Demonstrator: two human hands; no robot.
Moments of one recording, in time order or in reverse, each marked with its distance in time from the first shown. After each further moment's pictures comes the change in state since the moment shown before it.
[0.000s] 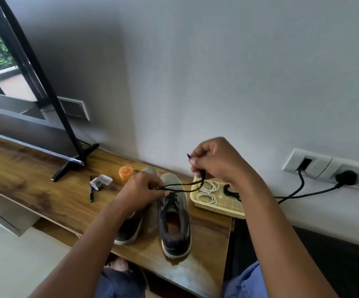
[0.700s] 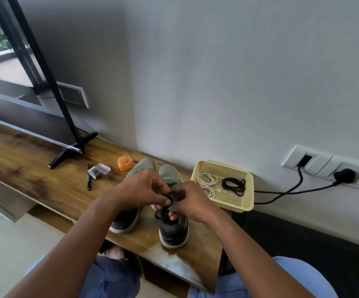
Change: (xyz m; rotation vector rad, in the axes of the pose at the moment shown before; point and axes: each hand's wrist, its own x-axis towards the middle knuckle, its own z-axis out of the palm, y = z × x) left_hand -0.018 0.016 -0.012 -0.177 -0.405 0.028; right_hand -0.018 0.088 0.085 0.023 -0.314 0.033
